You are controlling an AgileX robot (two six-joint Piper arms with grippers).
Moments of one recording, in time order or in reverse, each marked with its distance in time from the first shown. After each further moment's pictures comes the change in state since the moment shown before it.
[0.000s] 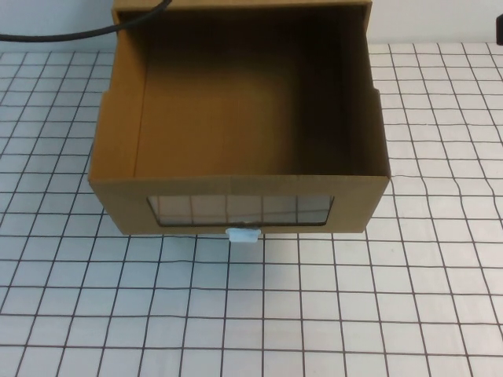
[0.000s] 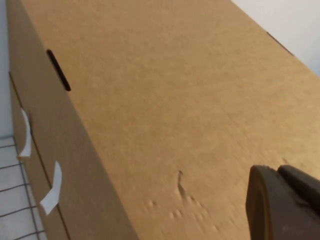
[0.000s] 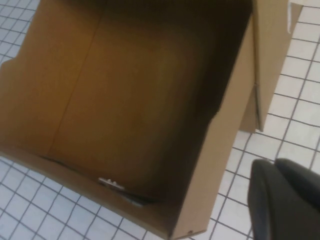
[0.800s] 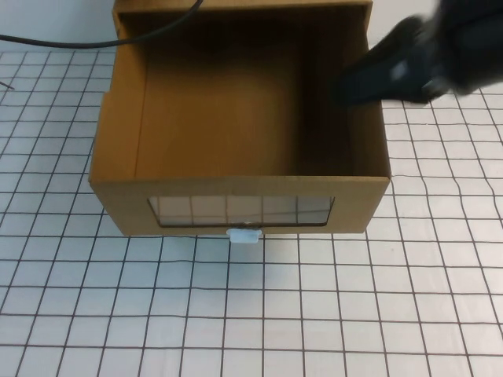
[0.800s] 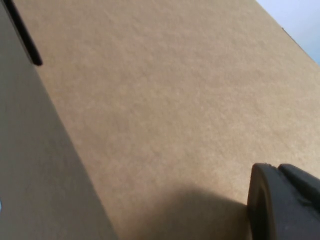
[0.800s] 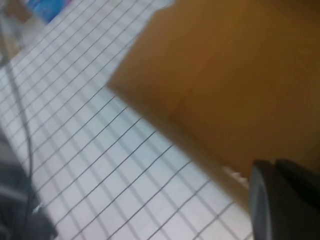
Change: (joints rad) right arm 0.306 0.145 0.000 0.187 -0.027 -0.213; left arm 0.000 0.296 -0.166 -0.252 0.023 0.072
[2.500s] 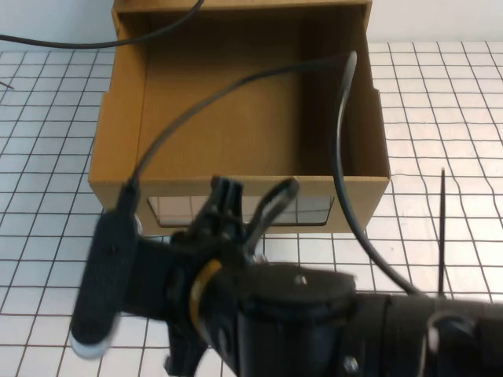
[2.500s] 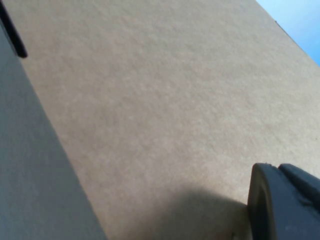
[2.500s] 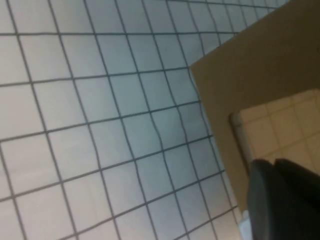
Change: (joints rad) right arm 0.963 0.253 0.121 -1.689 -0.334 0.879; left arm 0.000 0.000 -0.002 -0.007 0.025 0.004
